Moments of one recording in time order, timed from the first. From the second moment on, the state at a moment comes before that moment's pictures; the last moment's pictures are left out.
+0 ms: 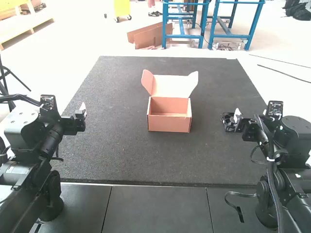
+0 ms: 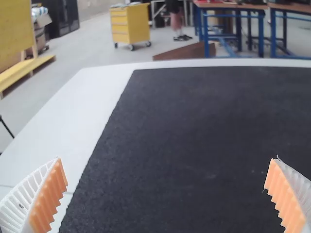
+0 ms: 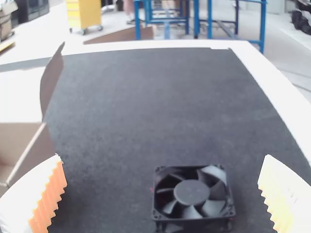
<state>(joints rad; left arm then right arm) -0.01 0.01 0.01 -0.01 -0.10 0.07 0.07 0.01 0.00 -0.08 0.01 0.03</state>
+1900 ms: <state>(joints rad) -0.04 0.81 0.81 -0.51 -0.05 0.04 -0.07 1.20 1.07 -0.80 0.06 -0.01</state>
